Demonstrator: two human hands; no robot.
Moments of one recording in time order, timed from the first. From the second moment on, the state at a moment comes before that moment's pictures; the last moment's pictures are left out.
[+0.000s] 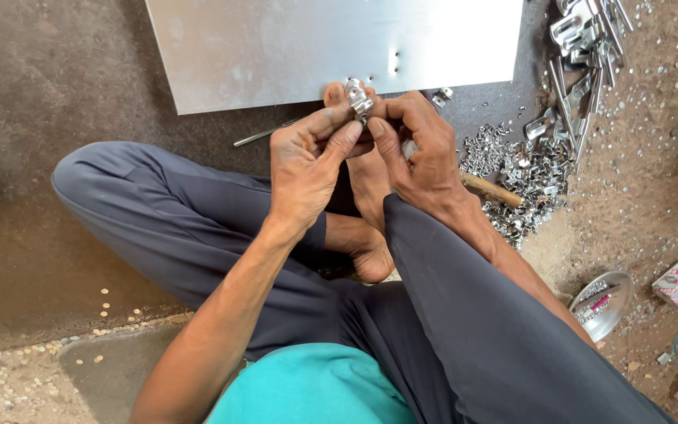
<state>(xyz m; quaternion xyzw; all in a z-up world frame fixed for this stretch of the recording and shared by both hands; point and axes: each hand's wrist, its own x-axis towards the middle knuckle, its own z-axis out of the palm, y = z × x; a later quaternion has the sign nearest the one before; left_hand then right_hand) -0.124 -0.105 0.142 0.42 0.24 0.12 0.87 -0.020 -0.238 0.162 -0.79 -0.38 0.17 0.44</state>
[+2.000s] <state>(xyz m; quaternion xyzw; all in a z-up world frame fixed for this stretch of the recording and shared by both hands) -0.086 -0.107 0.202 0.37 0.37 0.15 0.84 0.101 -0.209 0.153 -0.70 -0.29 -0.18 0.63</state>
